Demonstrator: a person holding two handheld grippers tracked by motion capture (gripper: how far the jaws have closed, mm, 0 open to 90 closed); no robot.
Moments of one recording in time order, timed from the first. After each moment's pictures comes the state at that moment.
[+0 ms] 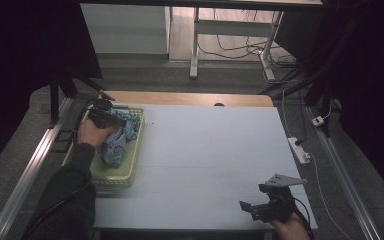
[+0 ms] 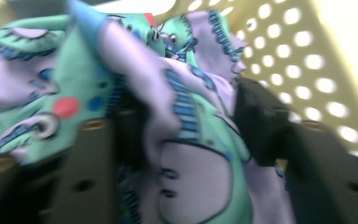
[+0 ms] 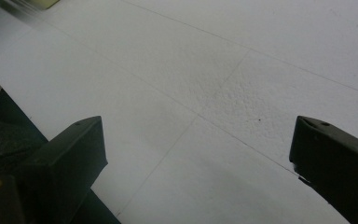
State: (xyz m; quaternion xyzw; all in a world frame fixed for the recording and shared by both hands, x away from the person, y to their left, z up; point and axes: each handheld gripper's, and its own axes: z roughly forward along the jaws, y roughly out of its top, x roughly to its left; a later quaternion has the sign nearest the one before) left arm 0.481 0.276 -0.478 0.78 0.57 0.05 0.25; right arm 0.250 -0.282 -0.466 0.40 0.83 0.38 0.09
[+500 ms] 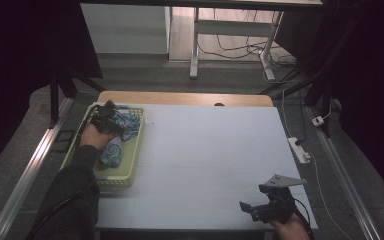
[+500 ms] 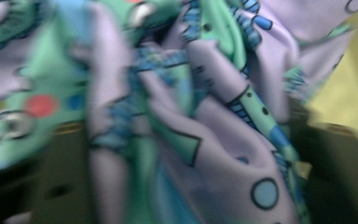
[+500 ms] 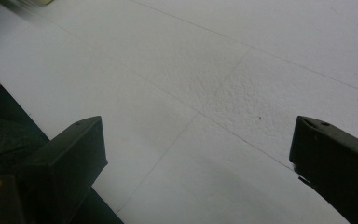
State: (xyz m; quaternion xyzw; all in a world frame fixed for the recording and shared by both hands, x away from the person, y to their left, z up) left arm 0.481 0.277 -0.503 0.80 0.58 0.08 0.15; right arm 0.249 -0.281 -0.466 0.40 0.83 0.38 0.10
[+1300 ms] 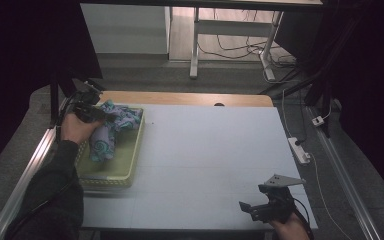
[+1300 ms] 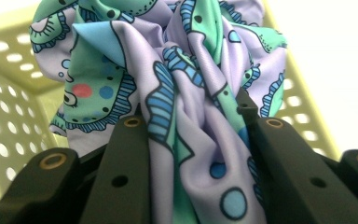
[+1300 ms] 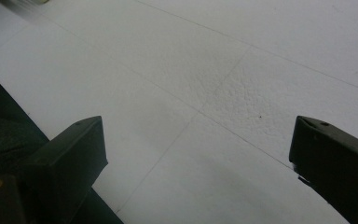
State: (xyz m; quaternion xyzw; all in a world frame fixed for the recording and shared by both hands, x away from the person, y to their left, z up) left arm 0.452 0.303 -0.419 0.78 0.55 0.04 0.28; right arm 0.250 -0.280 -0.466 0.40 0.83 0.38 0.10
